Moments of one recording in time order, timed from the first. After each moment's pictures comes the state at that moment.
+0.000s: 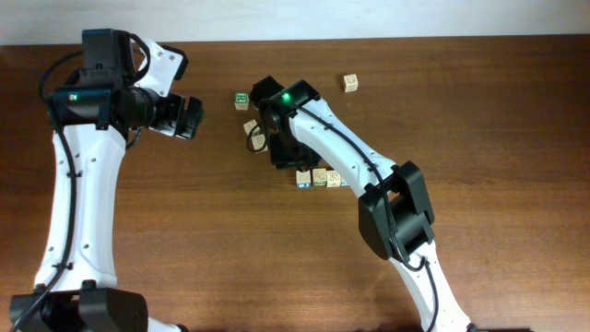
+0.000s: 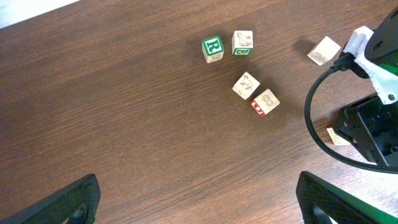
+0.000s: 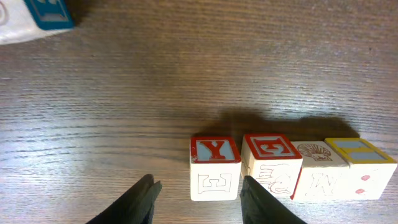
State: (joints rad) left arm 0.05 1.66 1.71 -1.05 0.21 0.36; right arm 0.63 2.42 2.22 -1.36 0.03 0.57
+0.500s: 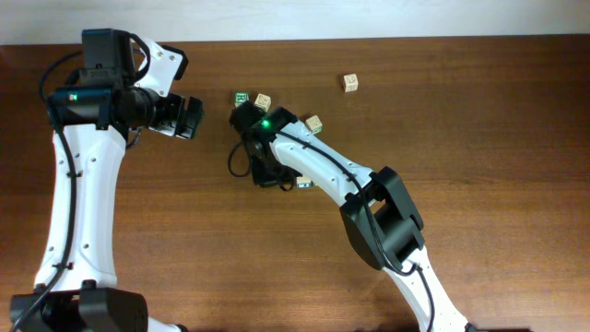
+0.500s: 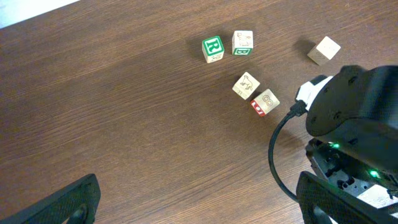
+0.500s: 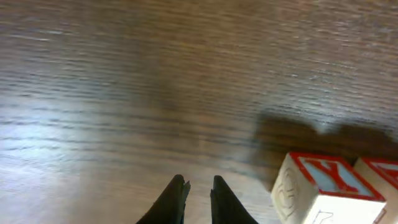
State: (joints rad) left arm 0.05 1.66 1.71 -1.05 0.21 0.36; right arm 0.72 2.42 2.07 -1.17 0.01 0.54
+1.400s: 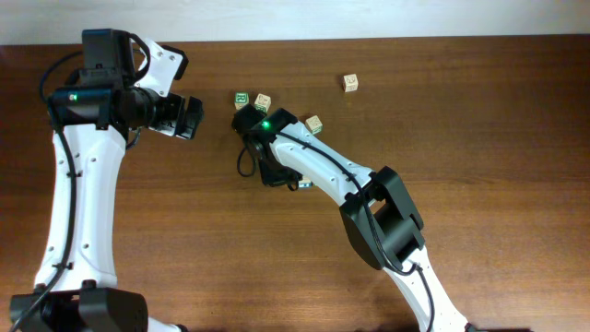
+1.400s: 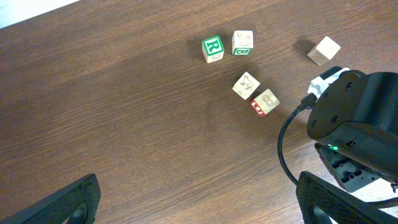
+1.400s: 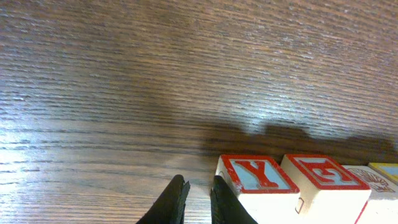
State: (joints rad) left arm 0.05 1.66 1.71 -1.05 0.21 0.36; right arm 0.72 2.42 2.06 -1.21 0.17 0.54
